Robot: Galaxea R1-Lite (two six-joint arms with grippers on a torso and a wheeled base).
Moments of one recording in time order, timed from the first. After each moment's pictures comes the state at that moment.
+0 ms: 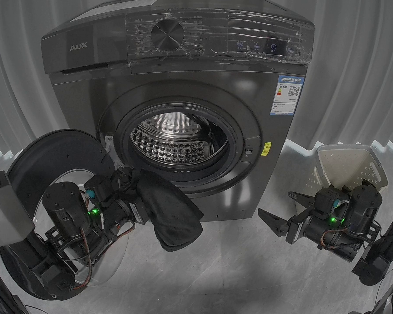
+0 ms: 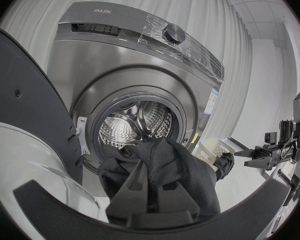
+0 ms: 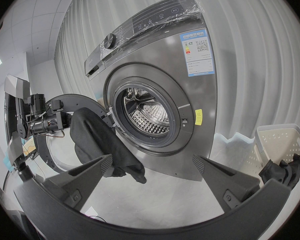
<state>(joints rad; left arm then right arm) -0.55 1.88 -0.33 -1.55 0.16 -0.16 0.55 1.84 -0.22 -1.50 0.02 0.10</state>
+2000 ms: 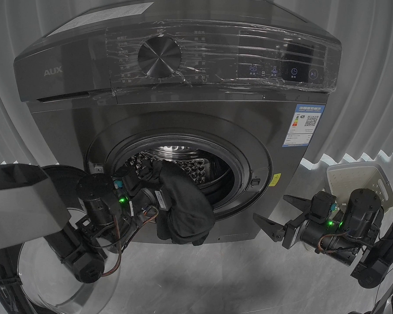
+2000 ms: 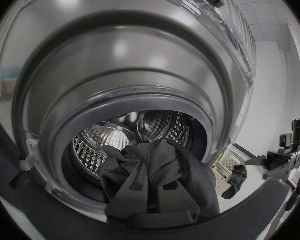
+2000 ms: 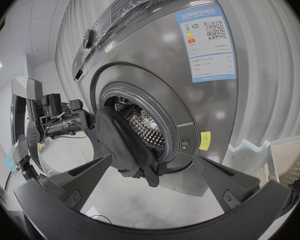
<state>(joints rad) -0.58 2.04 -0.53 -1.55 0.19 -0.17 0.59 1.84 -0.22 -1.50 0.01 0.11</state>
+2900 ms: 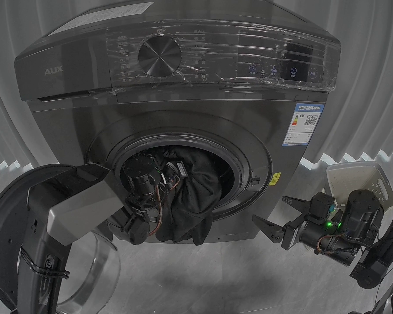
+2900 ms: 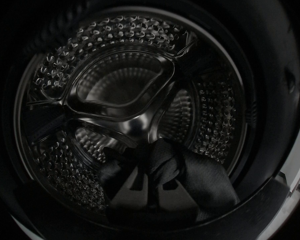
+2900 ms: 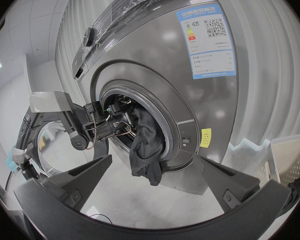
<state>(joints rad) -0.49 2.48 -1.20 -1.47 0.23 -0.17 0.60 1.85 -0.22 -1.50 0.01 0.11</state>
